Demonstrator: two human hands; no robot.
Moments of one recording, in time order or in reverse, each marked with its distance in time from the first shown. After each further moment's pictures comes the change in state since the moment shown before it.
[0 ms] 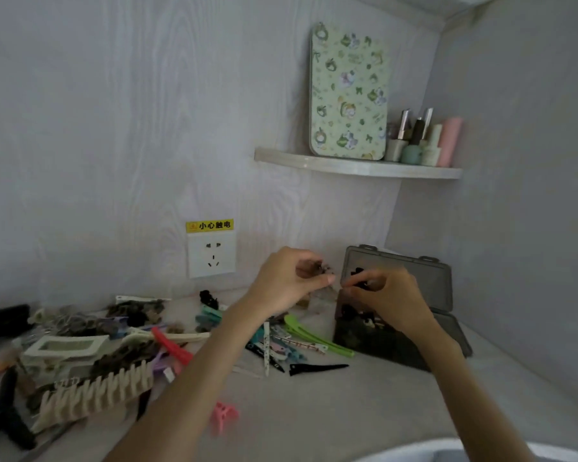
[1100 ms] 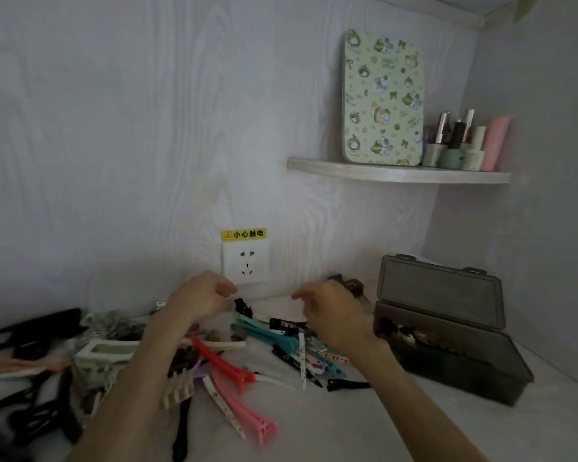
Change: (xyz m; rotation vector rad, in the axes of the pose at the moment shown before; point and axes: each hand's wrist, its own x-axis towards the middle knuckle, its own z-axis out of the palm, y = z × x) left_hand -0.044 -0.077 -0.107 0.410 -0.033 -0.550; right_hand 0.015 -0.042 0.105 -0.163 -0.211 -0.188
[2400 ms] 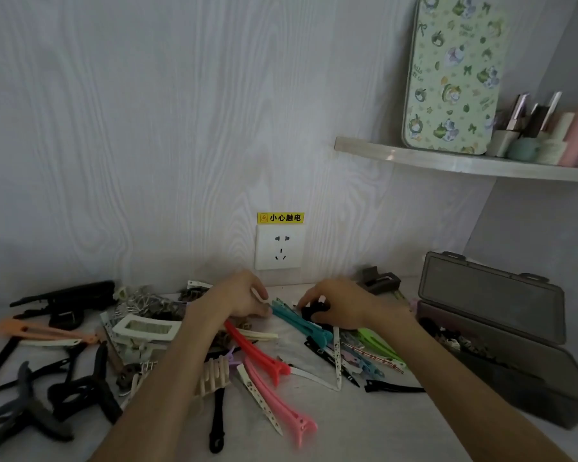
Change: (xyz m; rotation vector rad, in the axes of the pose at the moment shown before) left_hand 0.024 -0.029 0.020 -0.032 -0.106 -0.020; right_hand 0.050 -0.009 0.016 -0.233 -0.566 -0.174
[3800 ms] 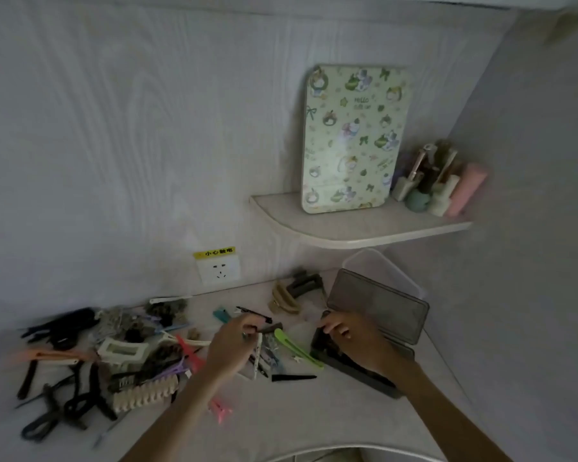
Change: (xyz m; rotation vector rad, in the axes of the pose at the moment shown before) left_hand -0.060 0.127 0.035 -0.297 -0.027 -0.089; right_hand -0.149 0.074 -0.088 0.660 -0.007 0.396
